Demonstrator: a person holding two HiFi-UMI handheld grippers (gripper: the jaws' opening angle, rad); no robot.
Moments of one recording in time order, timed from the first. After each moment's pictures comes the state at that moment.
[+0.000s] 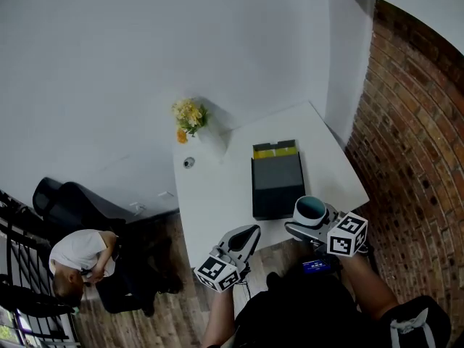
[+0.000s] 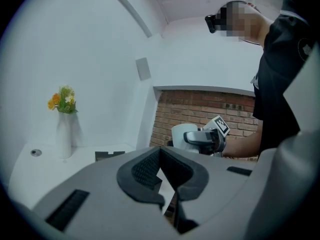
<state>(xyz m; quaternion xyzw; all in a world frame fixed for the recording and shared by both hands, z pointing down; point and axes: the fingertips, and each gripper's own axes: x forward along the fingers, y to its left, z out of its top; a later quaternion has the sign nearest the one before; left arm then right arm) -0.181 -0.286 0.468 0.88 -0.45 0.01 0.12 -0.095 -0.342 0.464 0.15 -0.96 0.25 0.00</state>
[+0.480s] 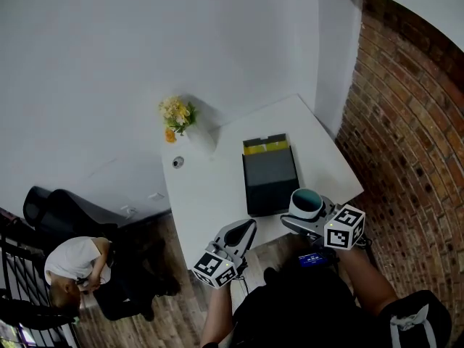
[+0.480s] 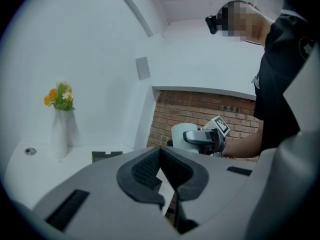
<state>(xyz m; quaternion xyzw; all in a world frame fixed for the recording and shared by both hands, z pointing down) -0.188 -0.296 0.472 0.89 -0.43 0.00 0.13 -0.101 -0.349 0.464 0.18 -0.95 0.25 0.00</state>
